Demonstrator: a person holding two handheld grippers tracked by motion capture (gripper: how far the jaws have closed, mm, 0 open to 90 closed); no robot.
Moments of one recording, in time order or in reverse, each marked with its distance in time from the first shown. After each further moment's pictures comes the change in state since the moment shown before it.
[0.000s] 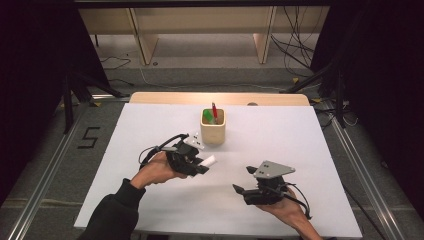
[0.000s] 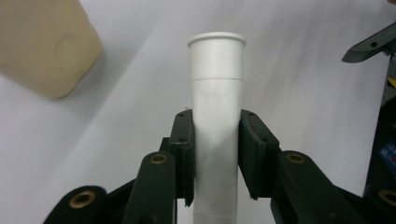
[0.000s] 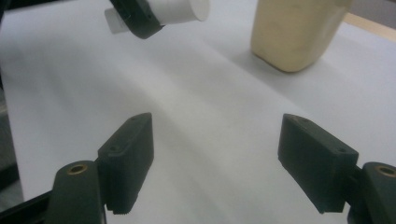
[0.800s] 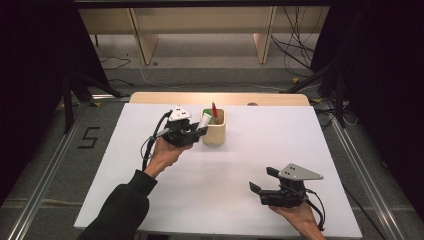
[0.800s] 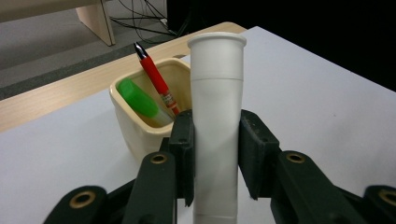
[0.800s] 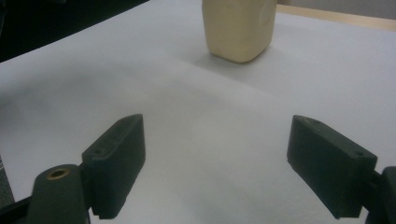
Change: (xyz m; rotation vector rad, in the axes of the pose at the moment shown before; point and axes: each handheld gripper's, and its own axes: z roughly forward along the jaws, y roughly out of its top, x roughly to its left) left arm 0.045 0.019 -0.007 -0.427 0.276 -0.258; right arm -0.018 -0.029 -0.030 -0.102 -0.077 0.203
